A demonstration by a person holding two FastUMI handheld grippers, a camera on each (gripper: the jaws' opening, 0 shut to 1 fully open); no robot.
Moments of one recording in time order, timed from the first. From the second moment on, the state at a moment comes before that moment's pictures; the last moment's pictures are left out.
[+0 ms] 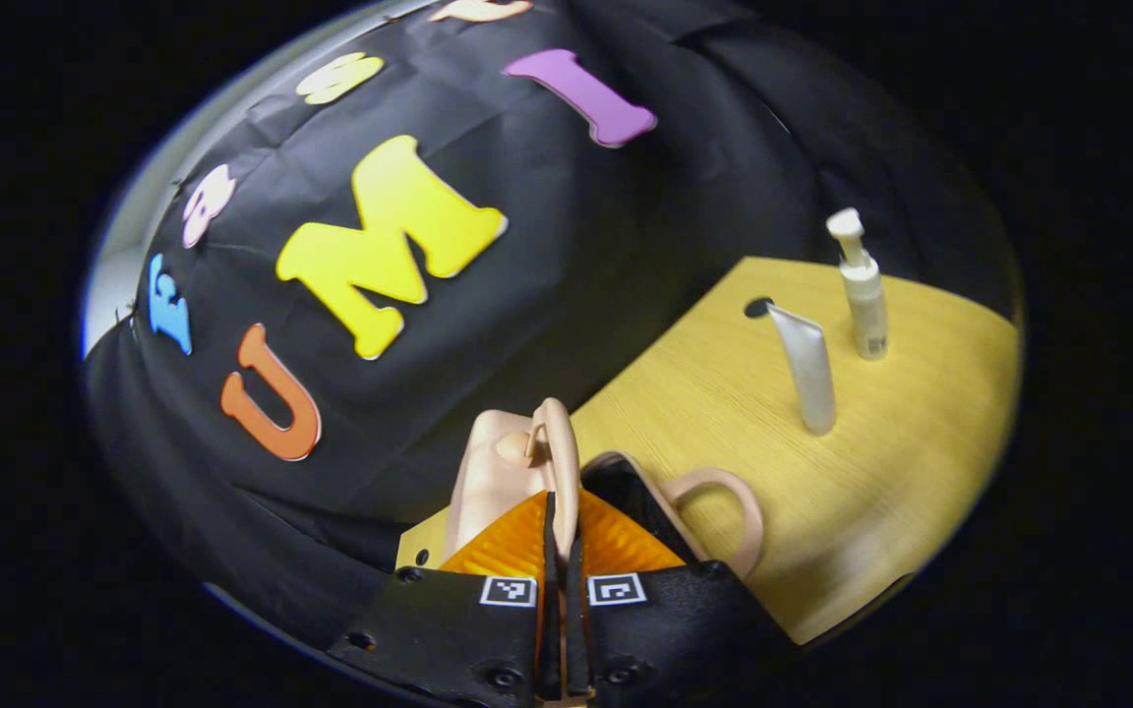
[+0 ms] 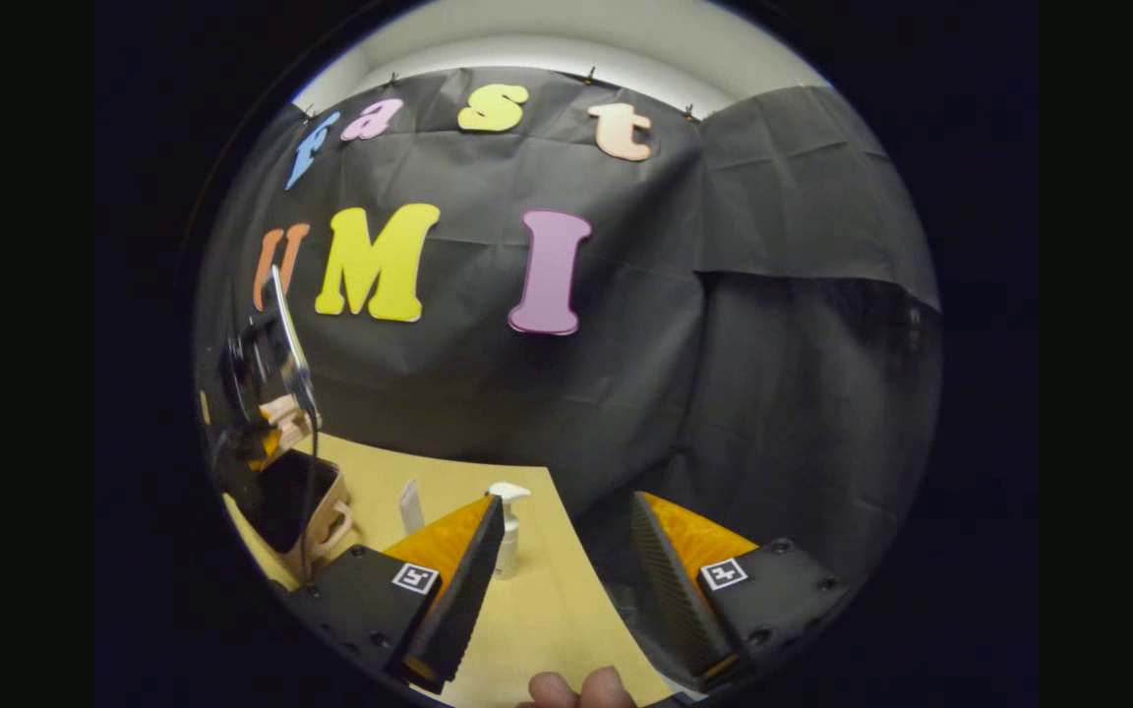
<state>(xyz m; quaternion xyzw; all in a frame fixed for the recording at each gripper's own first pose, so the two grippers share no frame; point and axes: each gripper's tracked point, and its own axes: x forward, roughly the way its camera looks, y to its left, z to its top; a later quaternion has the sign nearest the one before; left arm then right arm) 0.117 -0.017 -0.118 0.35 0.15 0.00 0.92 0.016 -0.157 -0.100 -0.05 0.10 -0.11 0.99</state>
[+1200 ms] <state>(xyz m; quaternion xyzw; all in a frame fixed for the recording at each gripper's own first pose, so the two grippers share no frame) 0.153 0.417 -0.255 -0.17 0.21 0.19 0.94 0.014 0.073 -0.083 -0.16 0.13 0.04 0.98</state>
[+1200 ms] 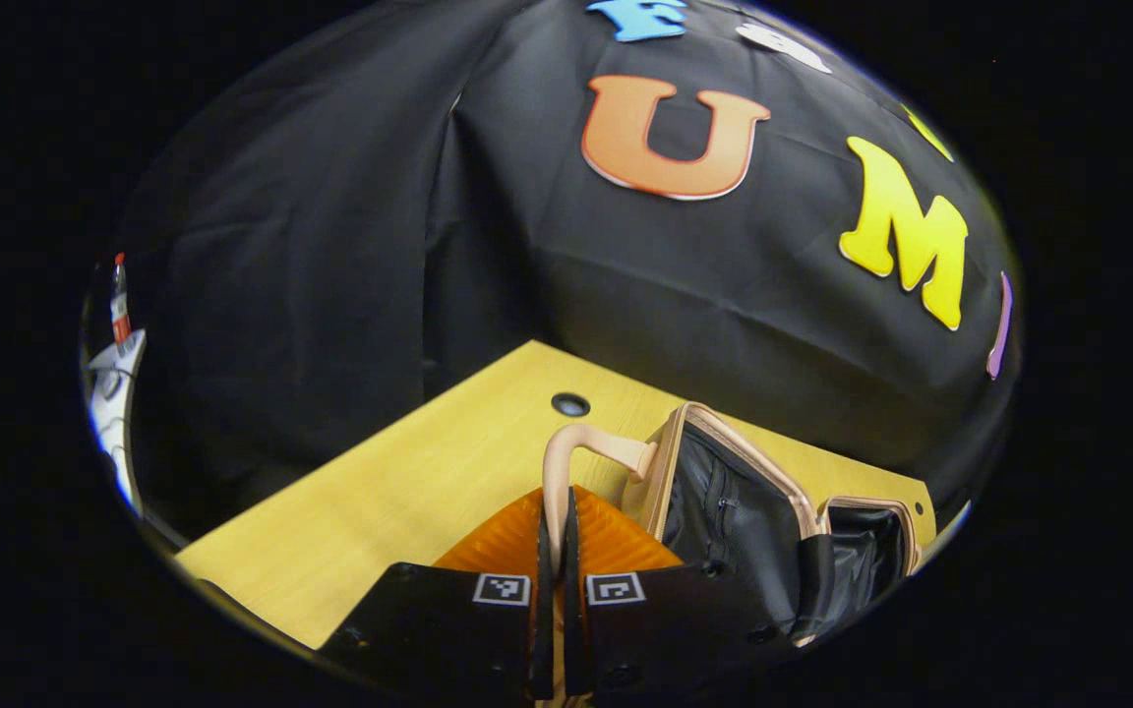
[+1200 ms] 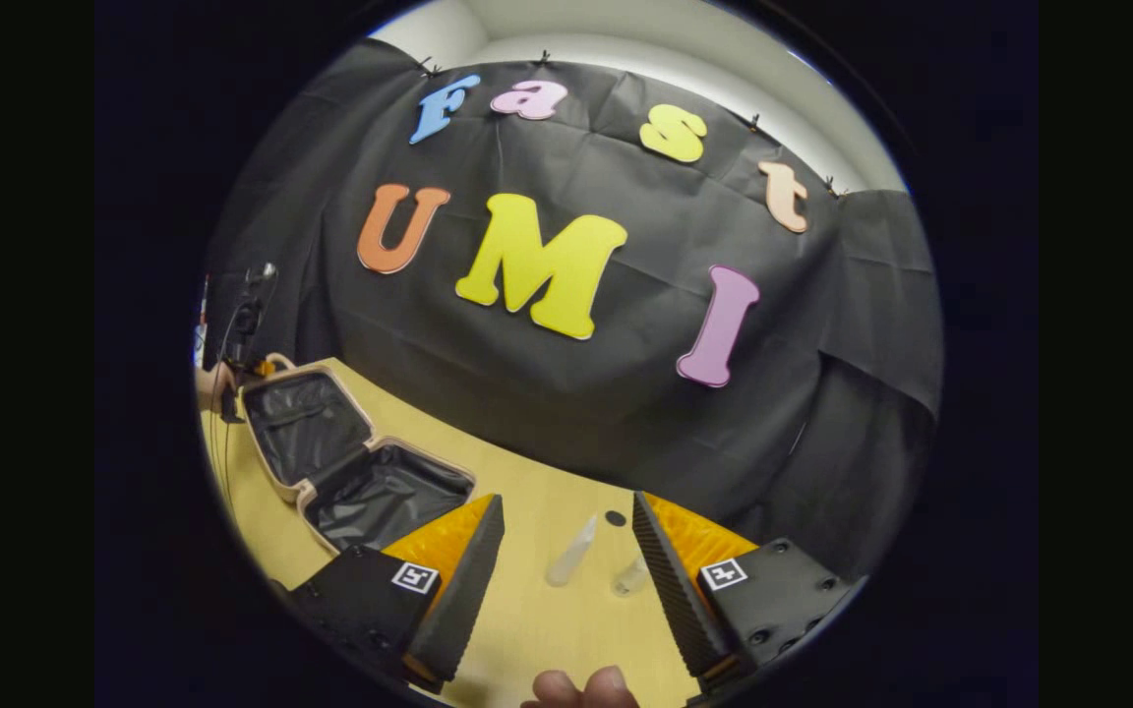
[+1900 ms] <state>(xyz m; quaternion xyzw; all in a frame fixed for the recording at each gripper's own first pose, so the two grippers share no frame) 0.134 0.392 -0.215 -0.13 0.22 0.20 0.95 0.021 0.075 -0.093 -0.12 0.13 0.06 0.98</state>
